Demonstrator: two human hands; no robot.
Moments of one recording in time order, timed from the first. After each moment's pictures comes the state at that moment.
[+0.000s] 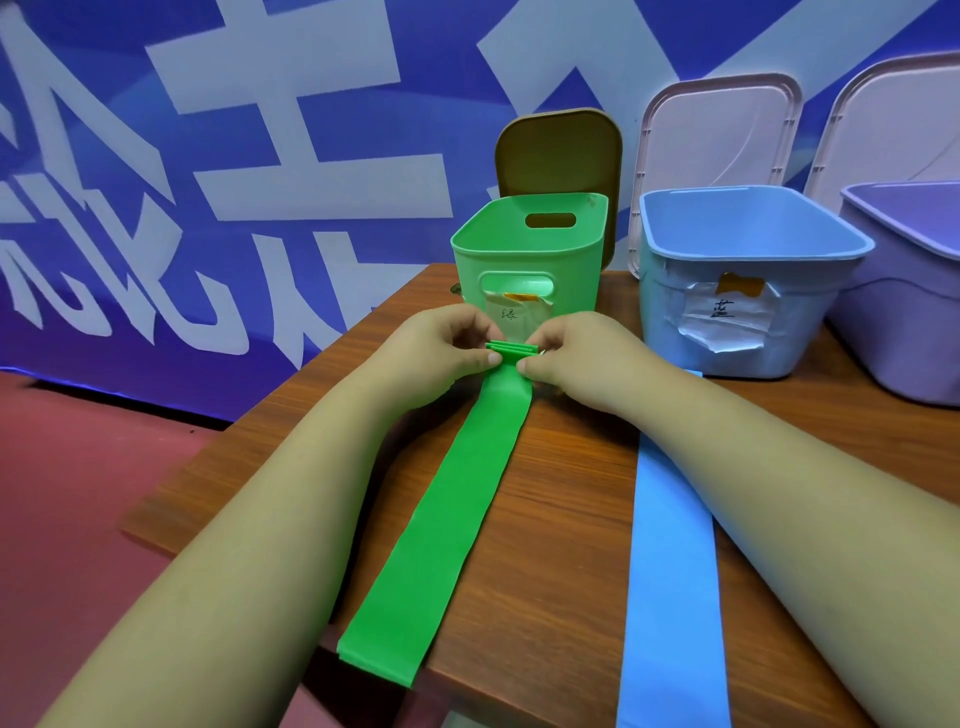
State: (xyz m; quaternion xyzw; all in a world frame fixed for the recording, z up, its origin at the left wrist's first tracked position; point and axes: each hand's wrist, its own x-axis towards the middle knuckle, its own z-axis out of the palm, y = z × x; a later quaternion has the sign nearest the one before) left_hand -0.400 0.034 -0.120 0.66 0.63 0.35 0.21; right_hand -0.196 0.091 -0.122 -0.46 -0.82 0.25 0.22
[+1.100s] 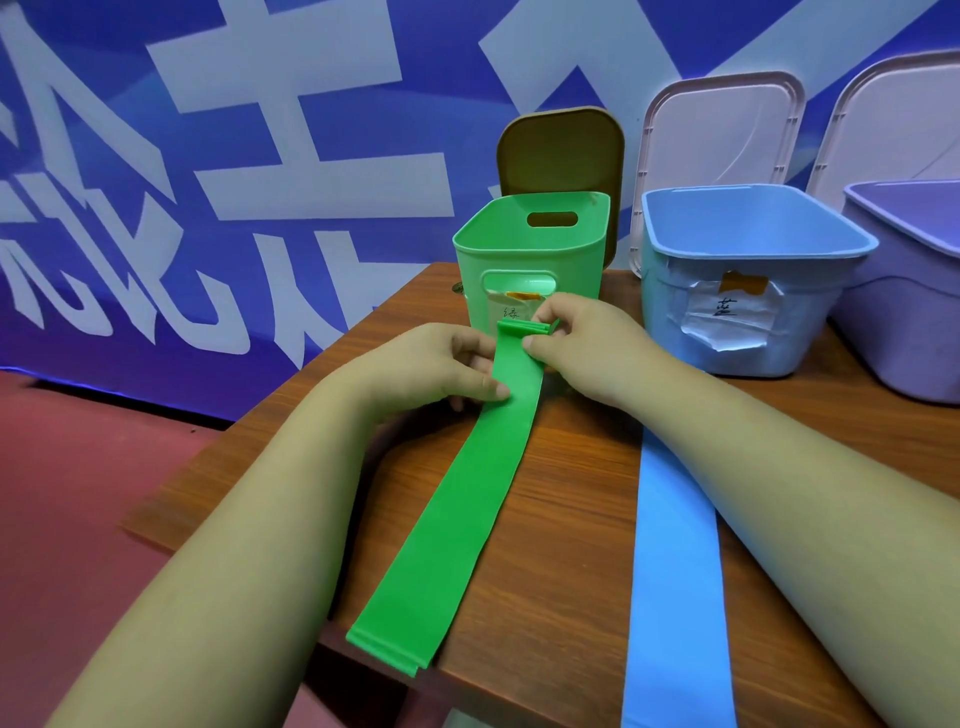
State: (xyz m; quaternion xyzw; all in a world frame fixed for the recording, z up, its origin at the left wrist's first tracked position) left_hand -0.401 0.020 -0.109 0.64 0.61 0.27 0.39; right_hand -0.196 0.090 -0.120 -0.43 -0.81 0.26 0.31
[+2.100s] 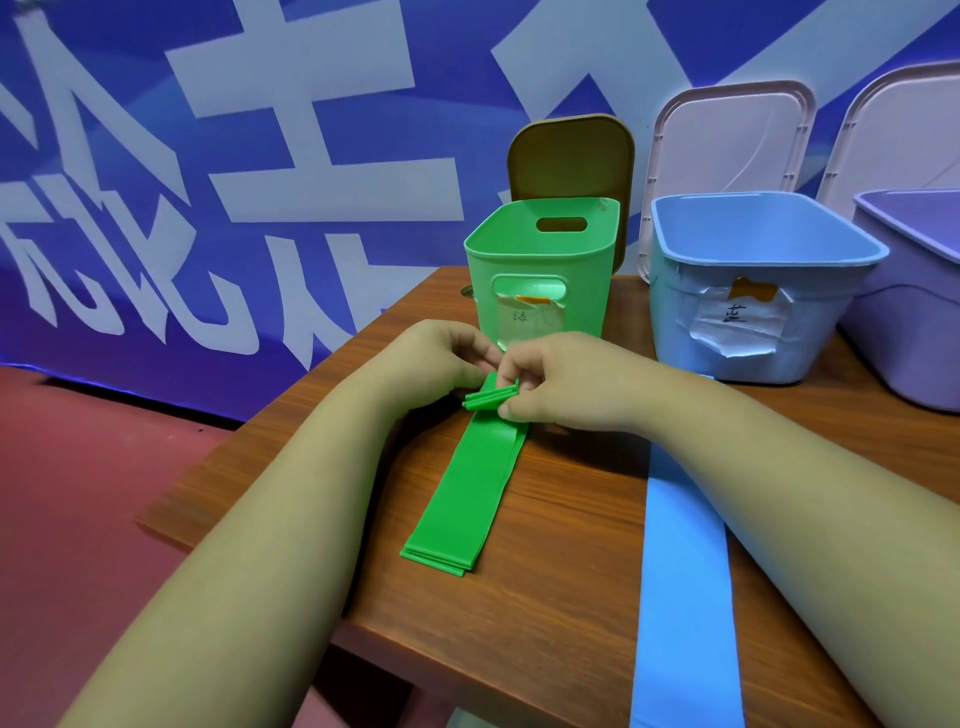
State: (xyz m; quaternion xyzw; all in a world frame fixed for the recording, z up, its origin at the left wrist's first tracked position) left_hand -0.409 0.029 -0.118 0.62 0.67 0.31 0.26; right_hand -0.203 0.063 -0.110 -0.33 -0.89 0.27 0.15
